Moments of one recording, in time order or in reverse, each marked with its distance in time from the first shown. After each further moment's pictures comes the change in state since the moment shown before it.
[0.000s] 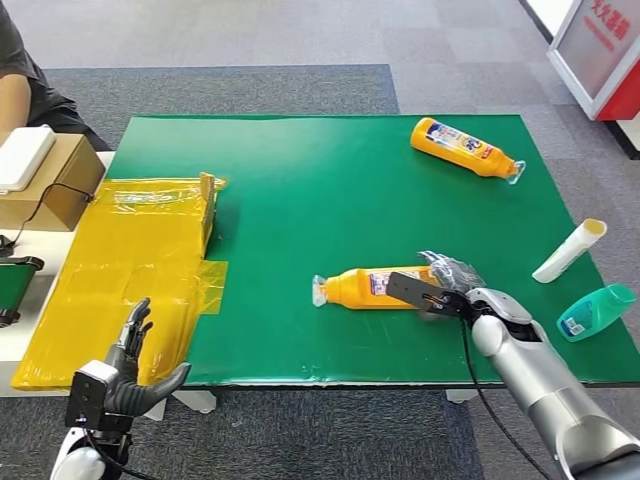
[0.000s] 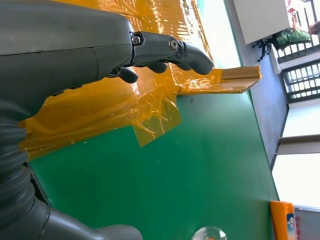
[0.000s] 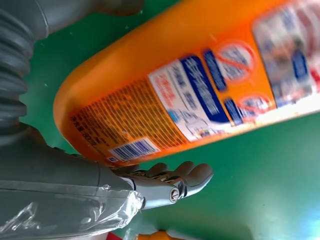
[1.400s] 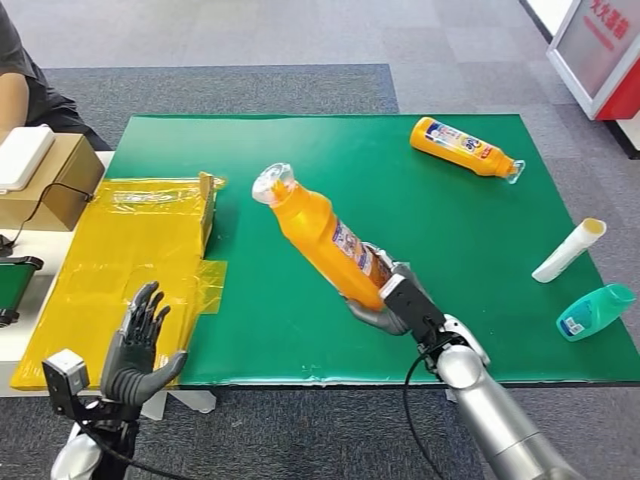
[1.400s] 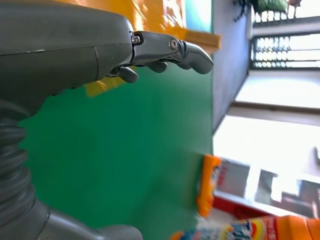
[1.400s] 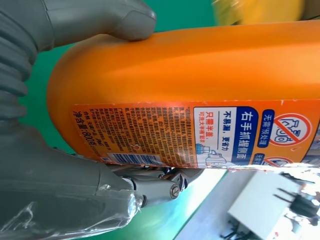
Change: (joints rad) left arm -0.058 -0.007 -0.056 -0.025 0.318 -0.211 0.000; right arm 0.198 0.184 -0.039 -0.250 -0.521 -0.182 -0.403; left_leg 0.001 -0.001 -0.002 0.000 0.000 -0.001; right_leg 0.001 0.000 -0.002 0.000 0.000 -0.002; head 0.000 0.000
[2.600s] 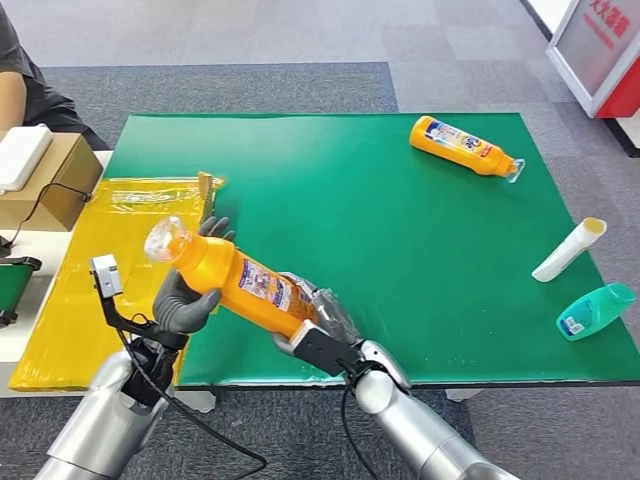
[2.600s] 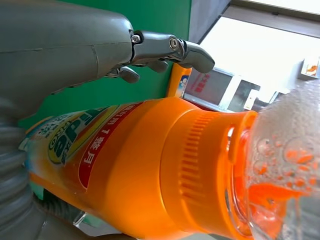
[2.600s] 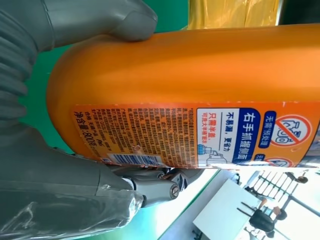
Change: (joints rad) left arm -0.336 0.030 -0.273 0.164 0.429 -0.089 0.198; right arm -0.058 0.222 0.207 0.297 0.148 -0.189 -0.193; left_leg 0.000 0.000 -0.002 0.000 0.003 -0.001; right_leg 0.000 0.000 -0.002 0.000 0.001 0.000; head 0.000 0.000
